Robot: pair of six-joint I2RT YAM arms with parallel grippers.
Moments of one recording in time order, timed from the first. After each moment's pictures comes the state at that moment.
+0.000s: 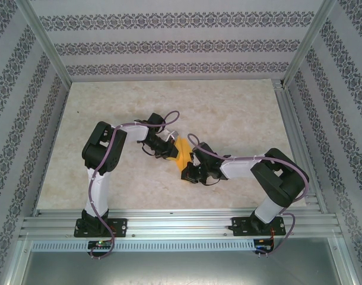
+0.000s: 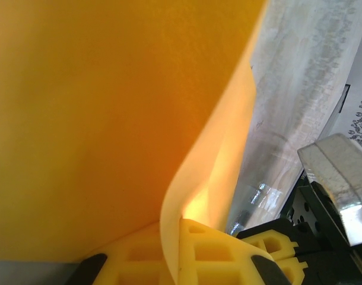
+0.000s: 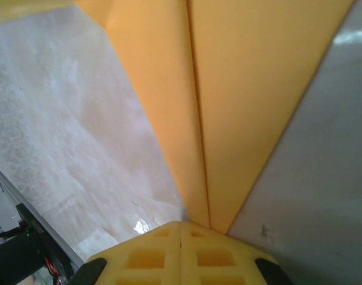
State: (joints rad) left arm -0.44 2.13 1.31 -0.57 0.89 -0.29; right arm 0.75 1.64 0.64 0.00 -0.48 0.95
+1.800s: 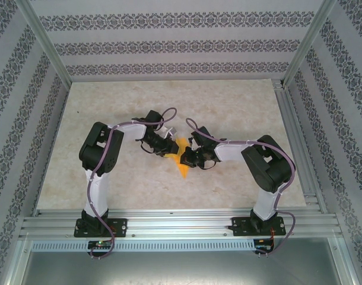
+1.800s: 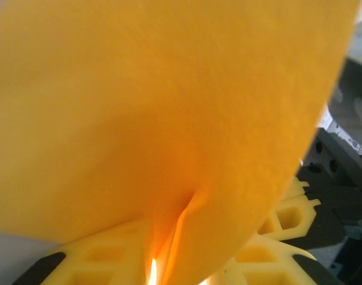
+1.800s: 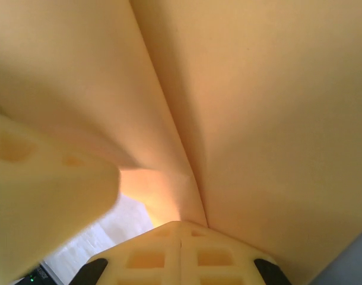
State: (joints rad) left arm -0.42 2.08 1.31 -0.56 0.85 -0.34; right arm 0.62 1.83 0.89 -0.12 -0.49 0.81
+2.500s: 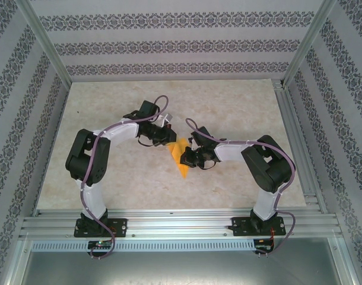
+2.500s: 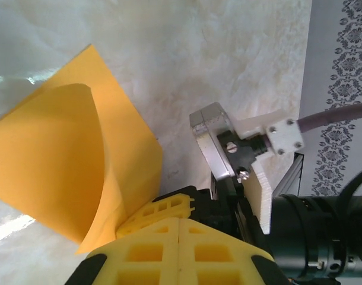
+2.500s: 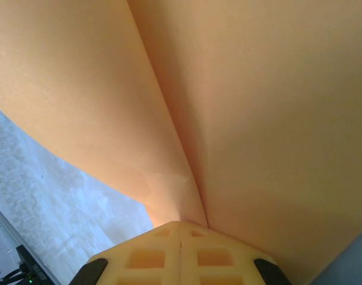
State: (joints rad) left arm -0.43 1.92 1.28 -0.42 0.80 -0.58; right arm 0.62 1.83 0.89 -0.12 -0.49 0.81
